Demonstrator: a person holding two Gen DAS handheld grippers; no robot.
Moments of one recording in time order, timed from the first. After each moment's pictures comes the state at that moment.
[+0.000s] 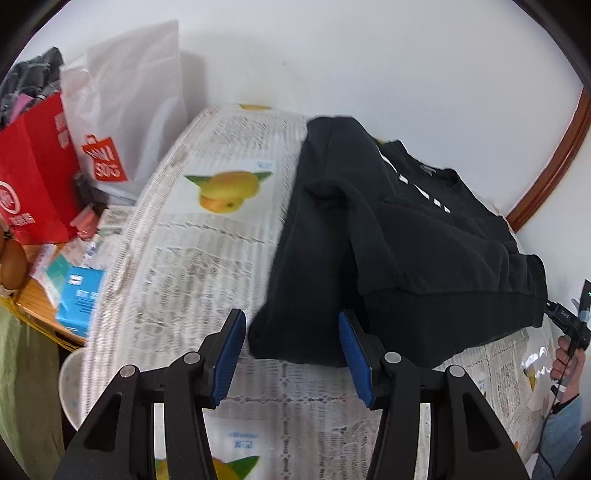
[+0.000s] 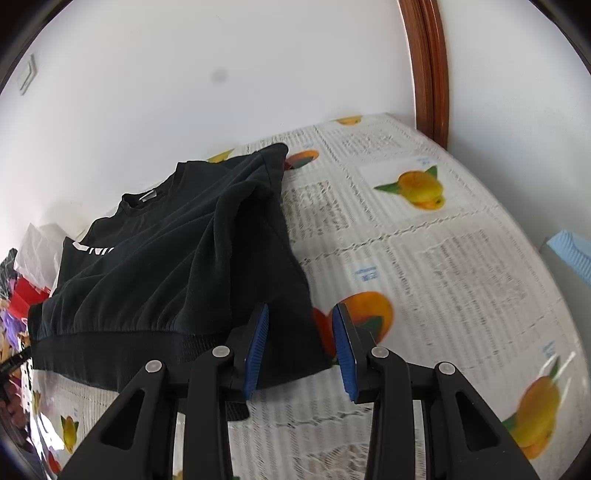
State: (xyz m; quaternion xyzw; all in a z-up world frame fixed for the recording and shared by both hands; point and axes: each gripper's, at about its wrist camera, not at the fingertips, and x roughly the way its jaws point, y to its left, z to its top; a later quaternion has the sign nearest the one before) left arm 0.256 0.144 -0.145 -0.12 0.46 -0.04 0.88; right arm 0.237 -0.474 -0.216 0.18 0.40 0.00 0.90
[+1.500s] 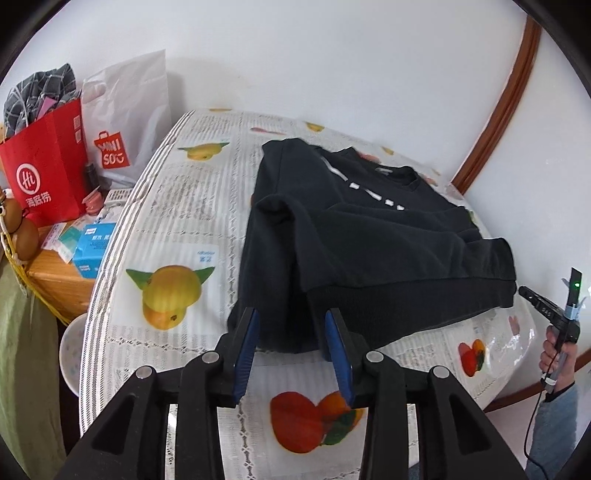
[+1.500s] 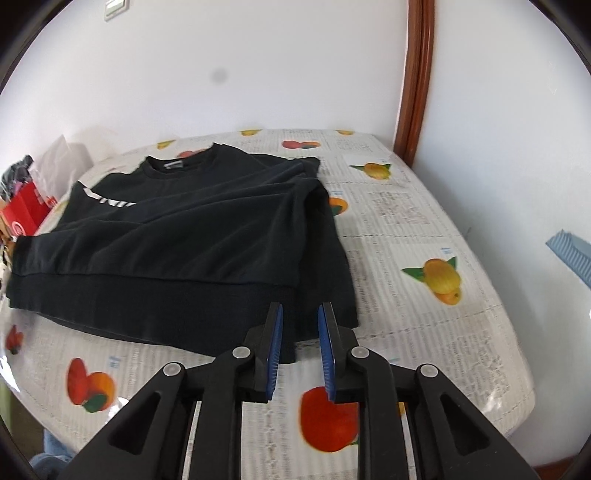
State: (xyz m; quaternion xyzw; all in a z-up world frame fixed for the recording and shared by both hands) left arm 0.093 0.109 -0.108 -0.09 0.43 -0.09 0.89; right arm 0.047 -0.429 -0.191 0.05 0.38 -0.02 0.92
